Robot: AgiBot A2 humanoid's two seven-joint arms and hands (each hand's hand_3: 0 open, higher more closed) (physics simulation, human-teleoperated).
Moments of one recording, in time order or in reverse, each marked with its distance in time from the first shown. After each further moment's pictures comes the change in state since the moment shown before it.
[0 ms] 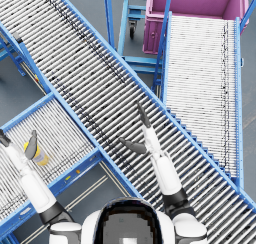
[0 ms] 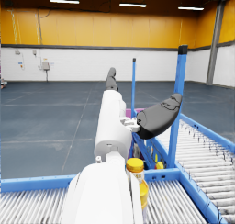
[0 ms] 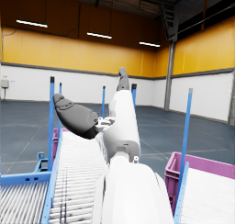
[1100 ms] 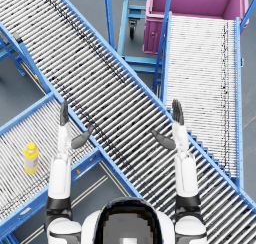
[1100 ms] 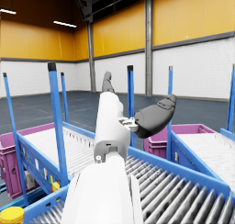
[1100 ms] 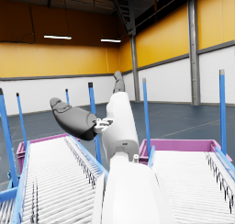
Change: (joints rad) left arm 0.121 -0.074 0.605 -0.033 -0.242 0.053 0.052; right arm -0.101 0.166 -0.227 0.042 -0.221 0.052 -0.053
